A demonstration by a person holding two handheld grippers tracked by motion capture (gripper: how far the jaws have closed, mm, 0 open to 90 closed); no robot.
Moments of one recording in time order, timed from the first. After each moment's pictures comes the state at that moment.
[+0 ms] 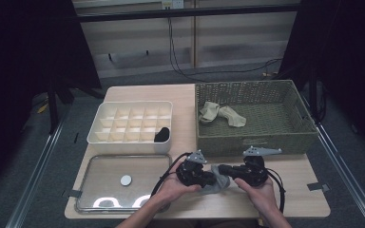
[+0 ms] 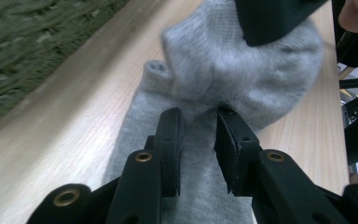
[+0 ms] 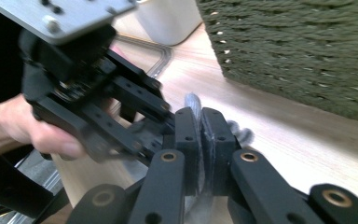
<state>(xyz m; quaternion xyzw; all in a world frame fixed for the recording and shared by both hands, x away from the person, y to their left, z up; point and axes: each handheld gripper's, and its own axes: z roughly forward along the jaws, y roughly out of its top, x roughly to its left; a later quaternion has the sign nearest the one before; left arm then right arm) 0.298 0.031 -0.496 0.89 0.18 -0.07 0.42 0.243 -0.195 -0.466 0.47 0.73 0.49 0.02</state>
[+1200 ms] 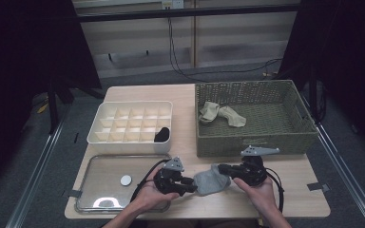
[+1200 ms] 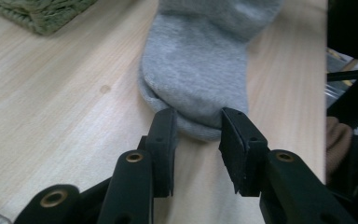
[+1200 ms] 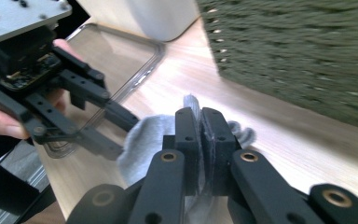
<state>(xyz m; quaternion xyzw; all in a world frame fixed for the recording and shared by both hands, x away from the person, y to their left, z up) 0.281 0.090 -0.497 0.89 0.19 -0.06 0.40 0.245 -0.188 -0.464 0.47 0.74 0.47 0.04</state>
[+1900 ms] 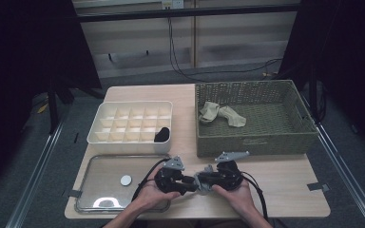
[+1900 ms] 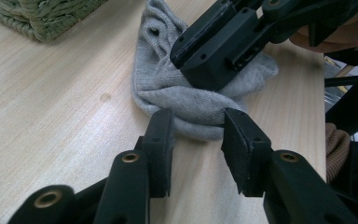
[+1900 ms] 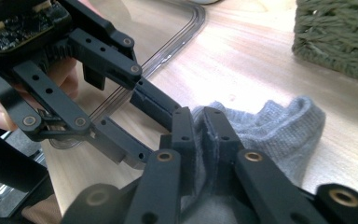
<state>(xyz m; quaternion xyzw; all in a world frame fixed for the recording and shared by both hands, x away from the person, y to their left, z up) 0.284 0.090 -0.498 0.88 0.19 -0.07 0.42 0.253 -0.134 -0.491 0.43 0.78 0.45 0.00</state>
